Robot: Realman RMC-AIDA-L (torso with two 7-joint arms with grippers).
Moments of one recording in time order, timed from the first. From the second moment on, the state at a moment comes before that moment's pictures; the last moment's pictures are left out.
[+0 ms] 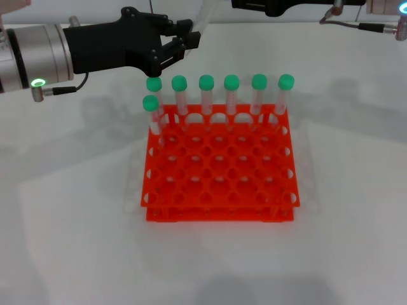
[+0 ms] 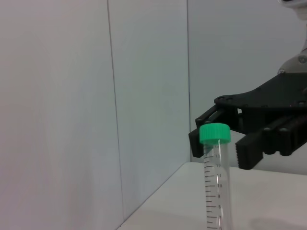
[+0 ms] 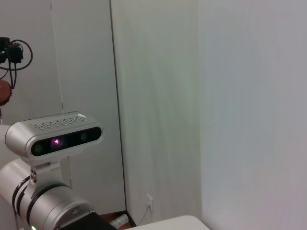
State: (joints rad) left arm -0.64 -2.08 0.84 0.77 1.79 1.41 -1.34; right arm 0.71 2.02 -1.18 -1.04 -1.59 -1.23 1.73
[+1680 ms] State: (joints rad) left arm -0.65 -2.08 0.85 0.76 1.78 1.41 -1.34; right arm 0.72 2.02 -1.20 -1.03 -1.57 -1.22 1.72
